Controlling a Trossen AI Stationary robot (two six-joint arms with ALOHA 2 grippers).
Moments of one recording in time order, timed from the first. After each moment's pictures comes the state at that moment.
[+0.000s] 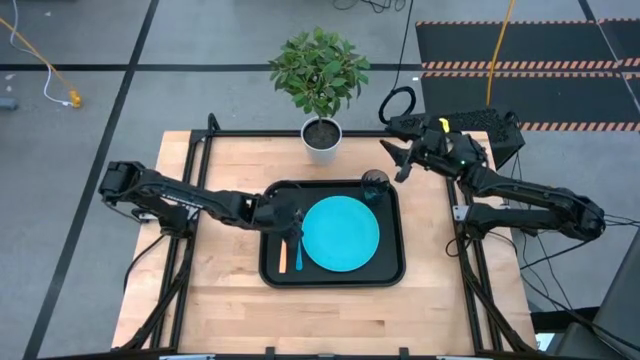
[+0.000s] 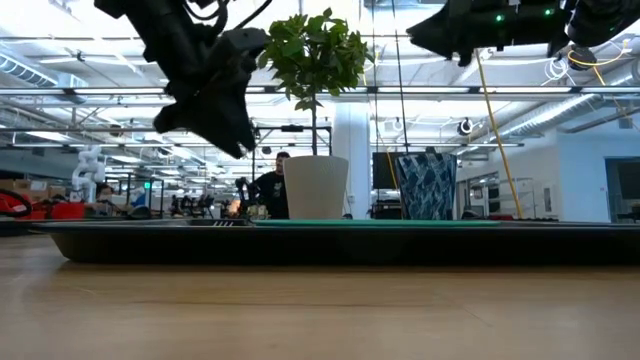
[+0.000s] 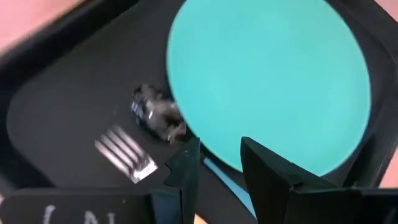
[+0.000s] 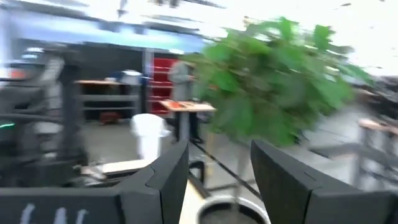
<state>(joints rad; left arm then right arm) -0.13 1.48 0.95 -0.45 -0.27 -0.87 -0.49 0.87 0.52 0.55 -0.07 -0.03</state>
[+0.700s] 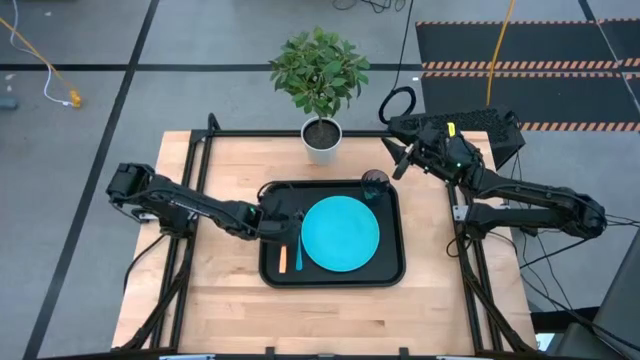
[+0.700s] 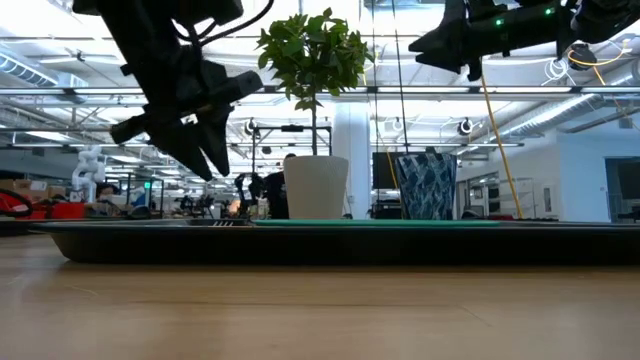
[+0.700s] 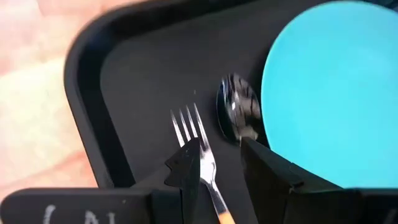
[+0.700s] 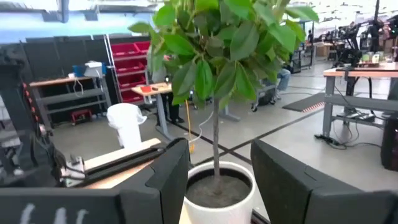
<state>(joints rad) -0.20 1.55 0.95 -0.63 -0.52 -1.32 -0.43 0.85 0.52 0.41 0.15 0.11</state>
